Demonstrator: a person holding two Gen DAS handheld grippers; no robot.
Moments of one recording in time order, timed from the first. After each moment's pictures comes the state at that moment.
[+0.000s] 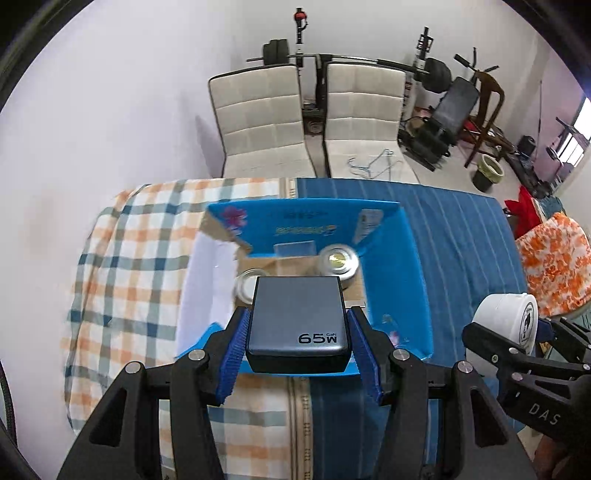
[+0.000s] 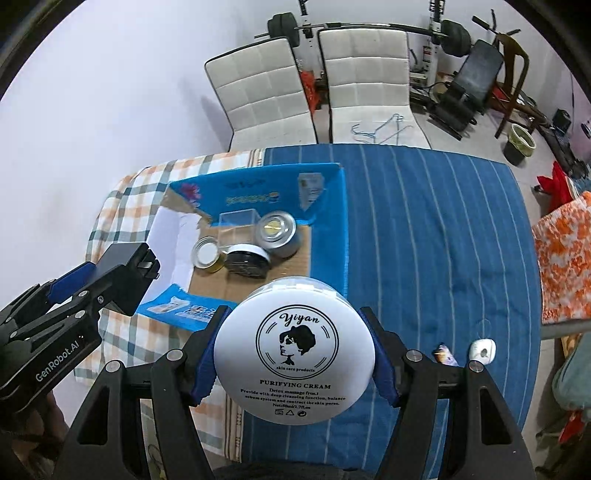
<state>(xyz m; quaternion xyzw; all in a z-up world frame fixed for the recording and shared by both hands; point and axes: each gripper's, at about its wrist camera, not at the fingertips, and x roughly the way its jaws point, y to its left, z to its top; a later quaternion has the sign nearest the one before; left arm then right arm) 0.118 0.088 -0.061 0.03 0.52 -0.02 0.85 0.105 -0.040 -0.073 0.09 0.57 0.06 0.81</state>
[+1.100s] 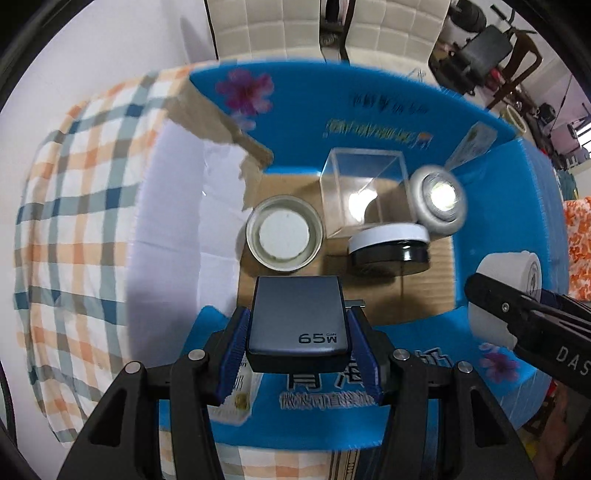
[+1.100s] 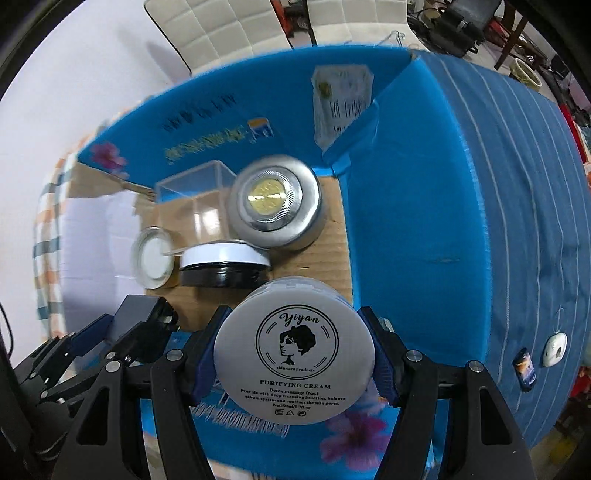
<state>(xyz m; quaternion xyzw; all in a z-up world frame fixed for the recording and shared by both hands) 0.200 0.156 -0.231 0.01 0.67 -0.04 0.74 0.214 0.018 -0.261 0.12 0.69 0.00 0.72</state>
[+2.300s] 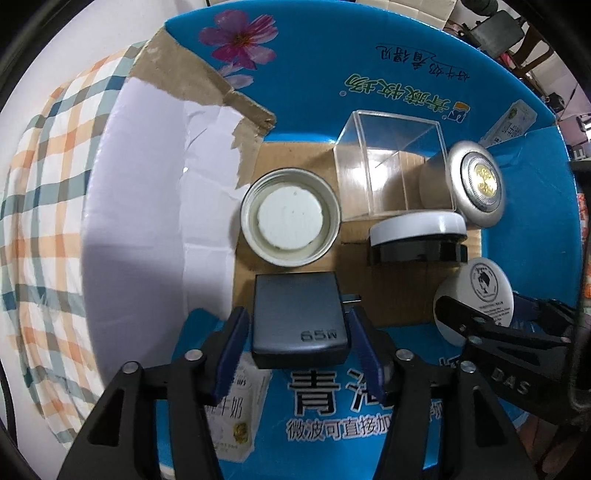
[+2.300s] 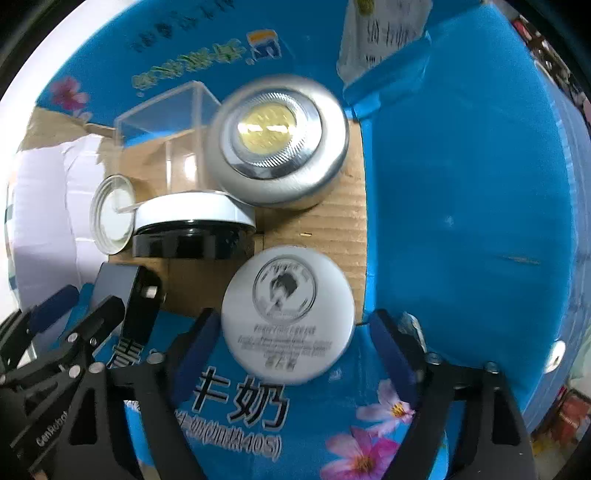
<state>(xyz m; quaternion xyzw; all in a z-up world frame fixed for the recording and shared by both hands) 0.212 0.164 -0.267 0.02 0.70 -0.02 0.71 0.219 0.049 -0.317 0.06 0.74 0.02 0.67</state>
